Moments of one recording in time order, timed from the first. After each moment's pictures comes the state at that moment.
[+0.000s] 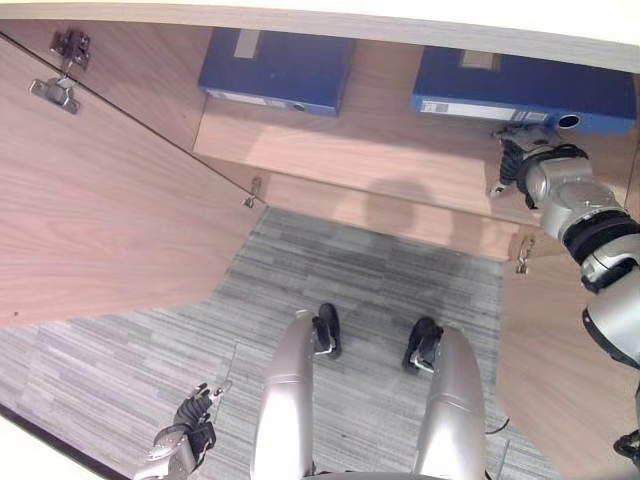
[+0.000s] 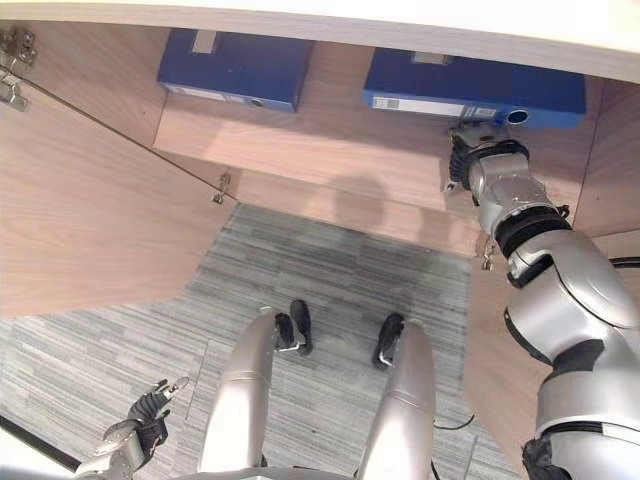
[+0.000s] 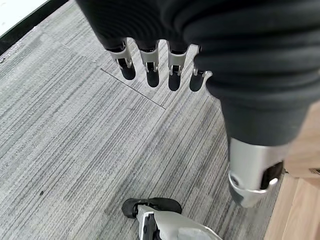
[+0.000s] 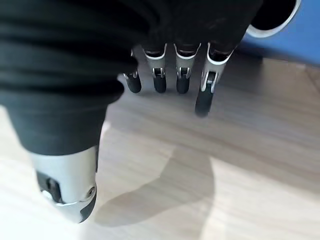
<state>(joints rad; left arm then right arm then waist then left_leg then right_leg) 0.05 0.37 -0.12 0.92 -0.60 -0.03 -0.01 -1.17 -0.93 0.97 0.77 -0.53 0.08 0.14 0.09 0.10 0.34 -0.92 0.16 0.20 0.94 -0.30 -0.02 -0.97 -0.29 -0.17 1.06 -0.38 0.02</state>
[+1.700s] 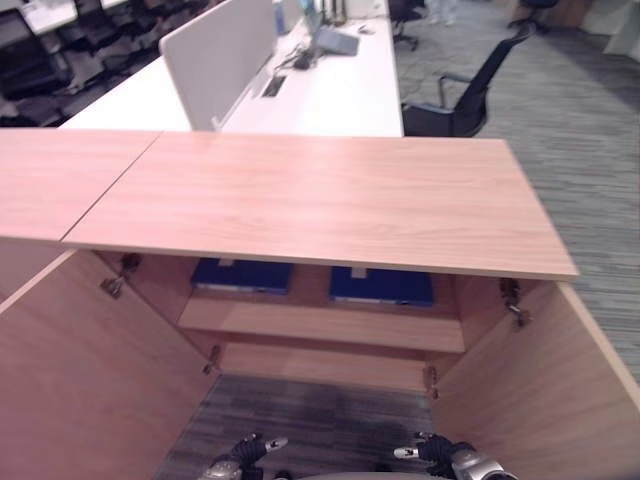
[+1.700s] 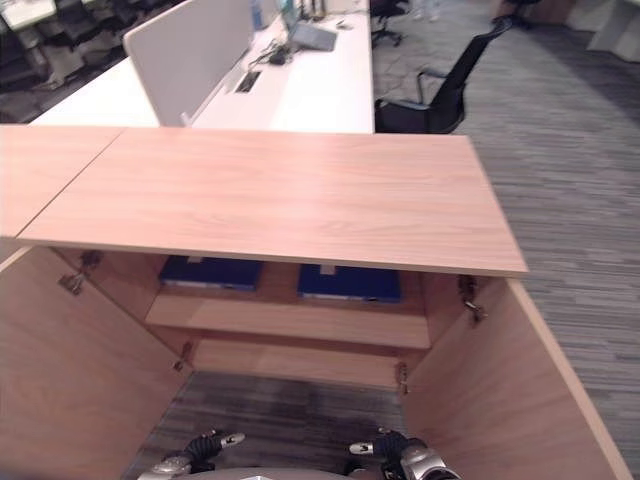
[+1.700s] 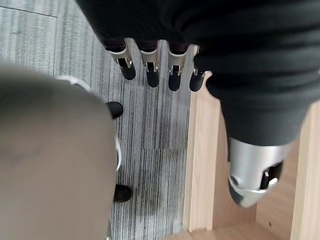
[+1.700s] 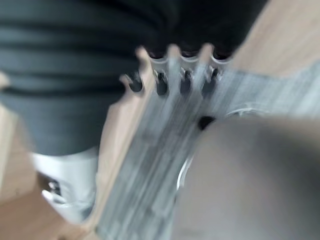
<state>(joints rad) -0.04 0.15 -0.23 1.28 -0.25 -0.01 -0.02 -0.09 -0.23 0.39 1.26 0.12 0.05 0.10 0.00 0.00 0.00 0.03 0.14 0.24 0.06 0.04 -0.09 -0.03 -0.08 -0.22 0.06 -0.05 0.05</state>
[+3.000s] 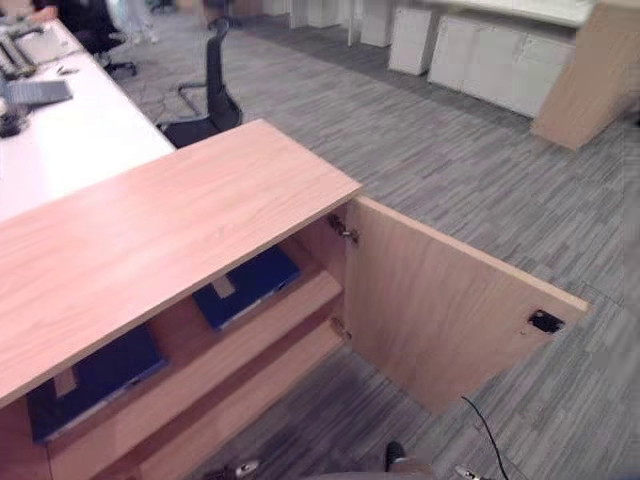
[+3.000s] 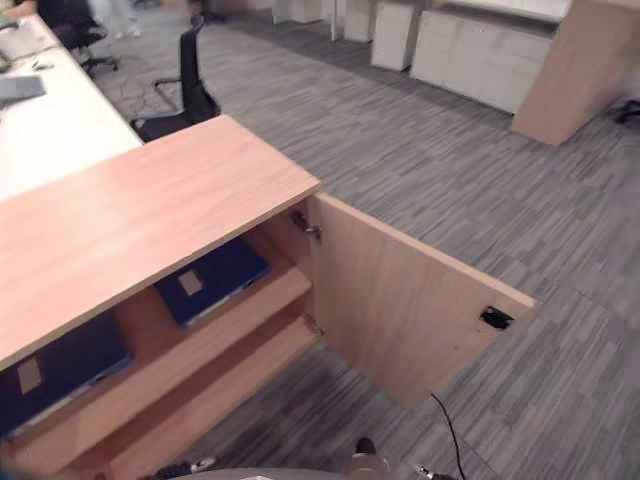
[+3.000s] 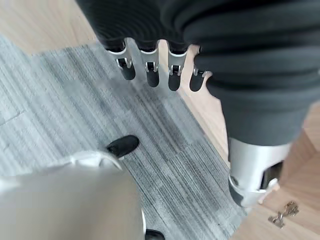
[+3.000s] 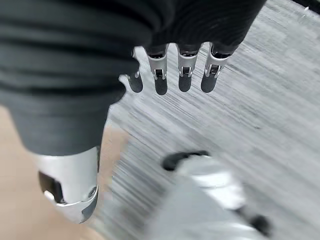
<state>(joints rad) -0.04 0.22 -0.07 1.42 -0.21 0.00 -0.01 0.03 -0.33 -0.04 1.34 0.33 0.04 -0.02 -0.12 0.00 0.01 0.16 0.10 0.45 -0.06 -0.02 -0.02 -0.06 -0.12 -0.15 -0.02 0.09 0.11</state>
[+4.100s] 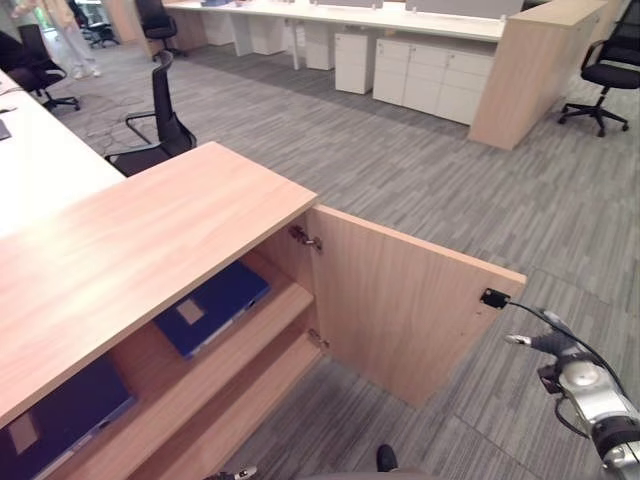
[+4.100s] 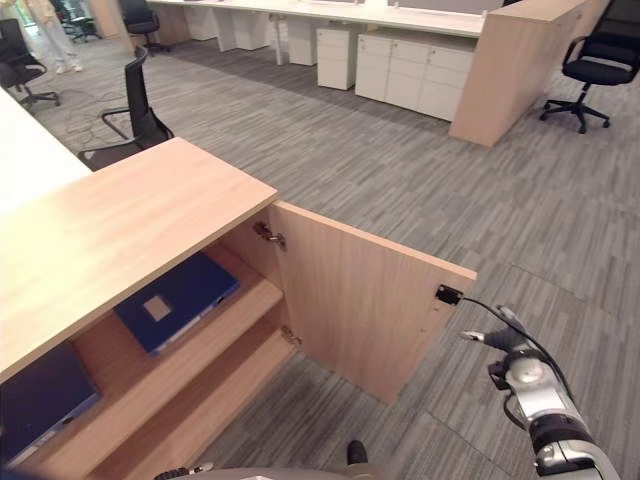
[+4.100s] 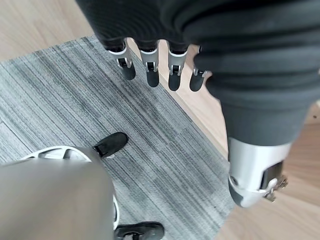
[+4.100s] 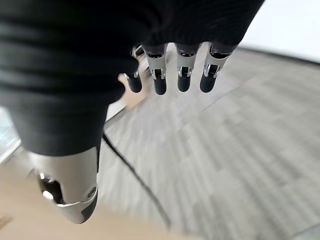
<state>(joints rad) -0.04 0.20 -0.04 1.41 -0.19 0.00 -0.01 -0.22 -0.71 0.18 0.81 0.02 0.00 -0.08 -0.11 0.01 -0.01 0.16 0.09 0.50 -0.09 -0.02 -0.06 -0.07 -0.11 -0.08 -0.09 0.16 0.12</state>
